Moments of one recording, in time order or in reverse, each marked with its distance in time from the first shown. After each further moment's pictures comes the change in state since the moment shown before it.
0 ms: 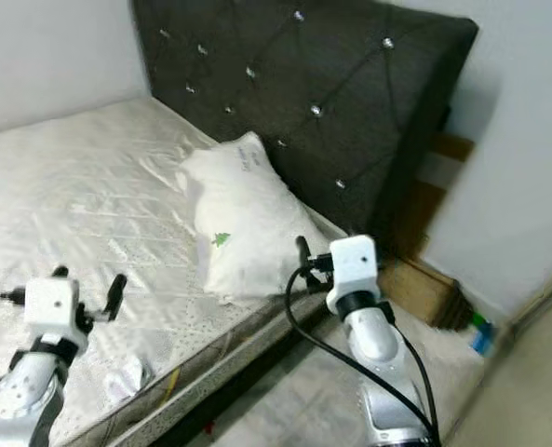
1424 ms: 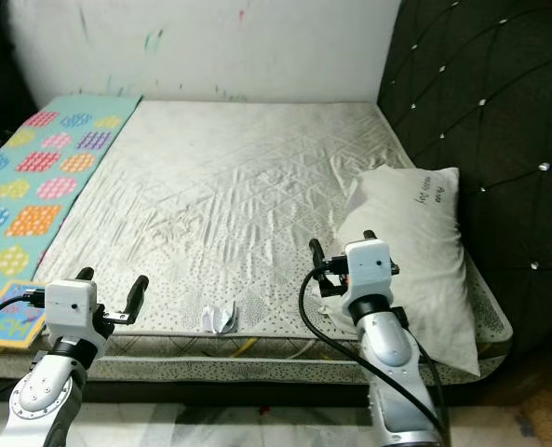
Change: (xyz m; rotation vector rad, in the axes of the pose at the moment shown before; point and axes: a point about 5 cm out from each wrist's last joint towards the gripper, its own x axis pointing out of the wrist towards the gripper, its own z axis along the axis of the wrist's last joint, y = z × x) left arm -0.001 -0.013 -0.003 -0.072 0.004 -0.070; right arm -0.002 -0.002 -0.004 0.043 0.002 -0.018
